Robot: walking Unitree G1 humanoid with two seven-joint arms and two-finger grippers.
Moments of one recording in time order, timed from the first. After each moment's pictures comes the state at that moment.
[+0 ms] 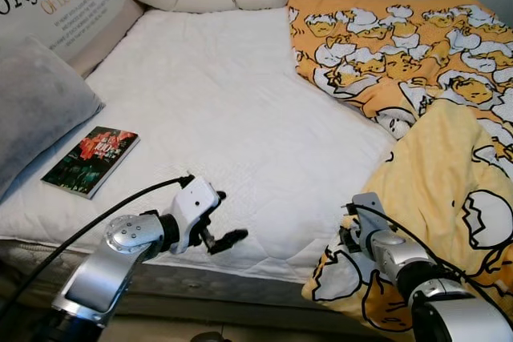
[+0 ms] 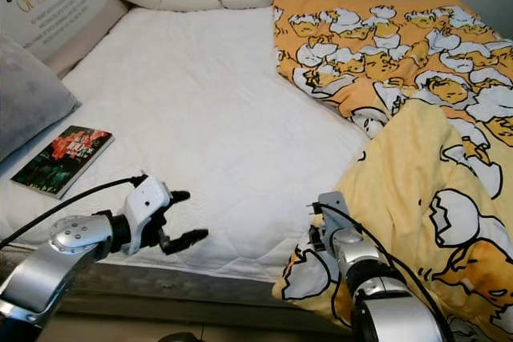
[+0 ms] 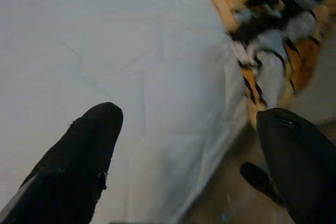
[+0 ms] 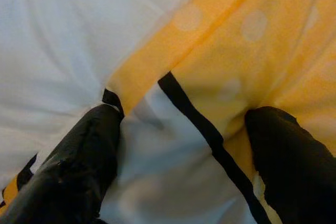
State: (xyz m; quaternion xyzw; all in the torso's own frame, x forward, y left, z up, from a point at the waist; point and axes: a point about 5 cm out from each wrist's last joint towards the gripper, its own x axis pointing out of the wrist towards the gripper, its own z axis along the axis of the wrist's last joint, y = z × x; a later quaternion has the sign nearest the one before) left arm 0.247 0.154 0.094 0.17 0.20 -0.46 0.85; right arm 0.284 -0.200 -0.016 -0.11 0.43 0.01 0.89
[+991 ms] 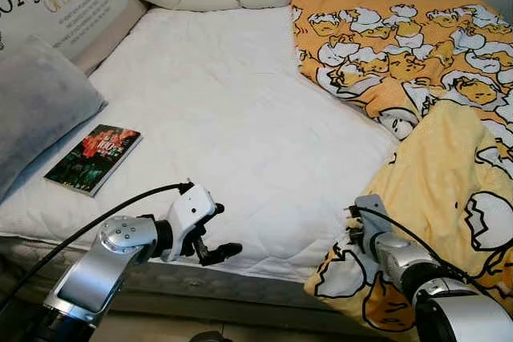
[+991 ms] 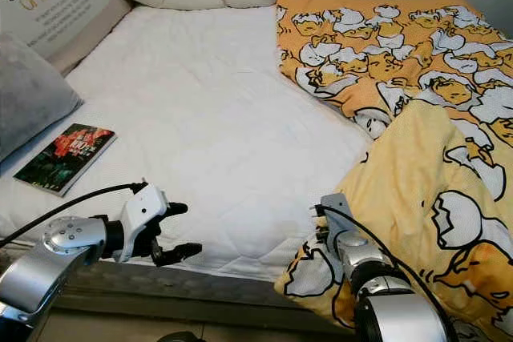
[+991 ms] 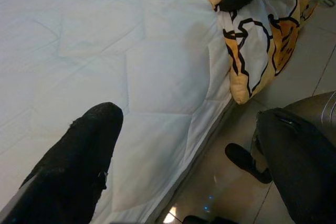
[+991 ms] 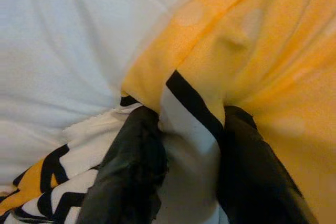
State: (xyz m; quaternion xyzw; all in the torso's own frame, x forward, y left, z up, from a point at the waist) left arm 0.244 0.159 0.090 0.17 0.23 -0.48 0.83; right arm 0.281 -0.205 -0.018 -0.11 0.43 0.03 0.90
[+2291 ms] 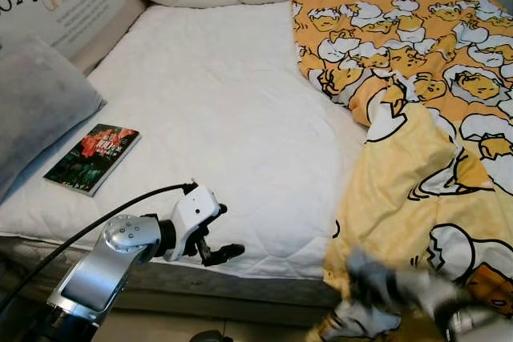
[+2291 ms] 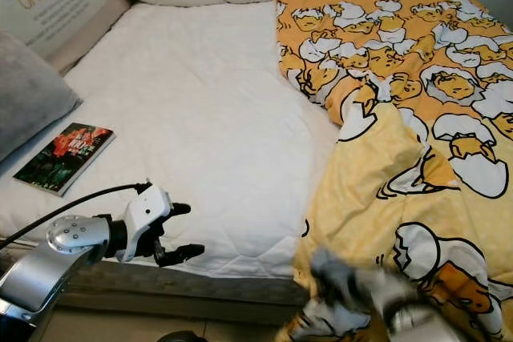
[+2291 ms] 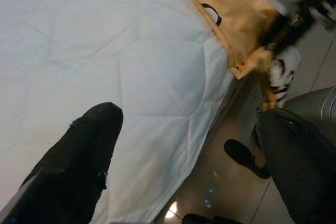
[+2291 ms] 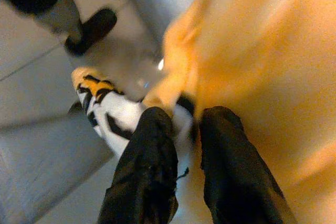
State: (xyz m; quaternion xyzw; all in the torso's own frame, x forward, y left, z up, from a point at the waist) left arm 0.244 0.154 0.091 0.17 0.23 -0.49 0.82; right arm 0.235 -0.222 -0.034 -0.25 0.47 0.39 0.75
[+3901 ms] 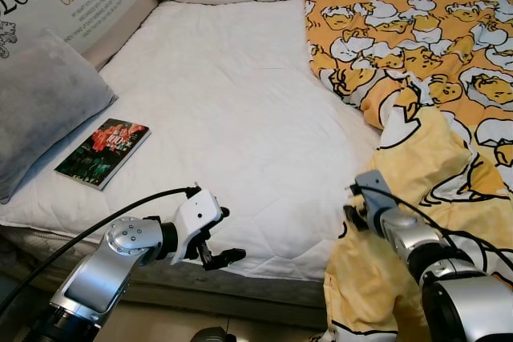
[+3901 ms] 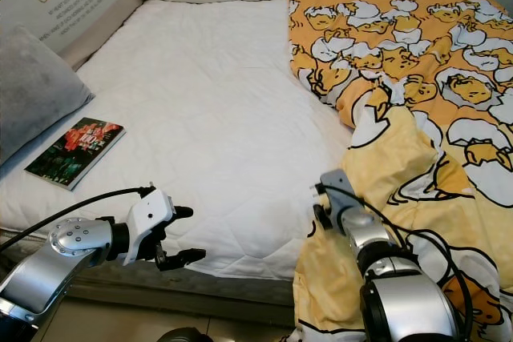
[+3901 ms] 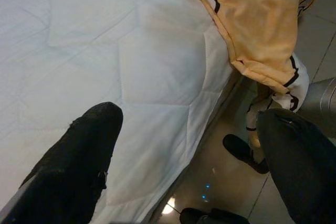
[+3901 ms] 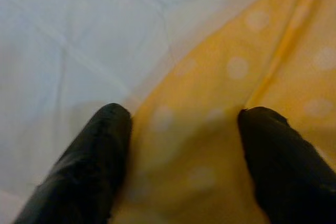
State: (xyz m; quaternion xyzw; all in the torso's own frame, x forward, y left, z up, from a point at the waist) left arm 0.243 0.153 0.085 0.18 0.23 -0.50 0.81; right arm 0.309 -0.213 0.011 -0.16 0.37 0.06 0.91
